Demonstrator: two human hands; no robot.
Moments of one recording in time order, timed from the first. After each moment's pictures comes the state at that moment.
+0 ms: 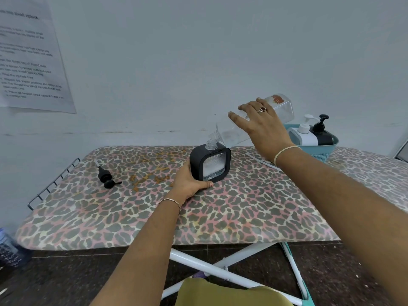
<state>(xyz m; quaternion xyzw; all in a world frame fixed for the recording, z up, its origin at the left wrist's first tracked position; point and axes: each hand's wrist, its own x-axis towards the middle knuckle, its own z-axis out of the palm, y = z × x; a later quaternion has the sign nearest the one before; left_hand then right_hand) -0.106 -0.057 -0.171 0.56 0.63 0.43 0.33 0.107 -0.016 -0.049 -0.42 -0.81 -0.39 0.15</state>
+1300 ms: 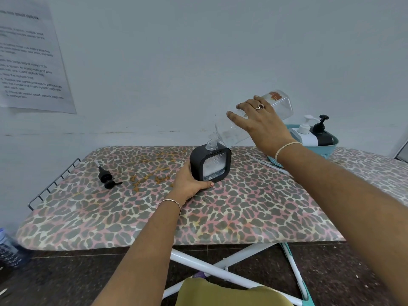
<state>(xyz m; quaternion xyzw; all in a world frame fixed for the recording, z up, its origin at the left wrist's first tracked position) -0.105 -0.060 -0.170 0.55 0.62 0.44 0.34 0.106 -0.010 -0.042 -0.40 -0.81 -0.41 0.11</state>
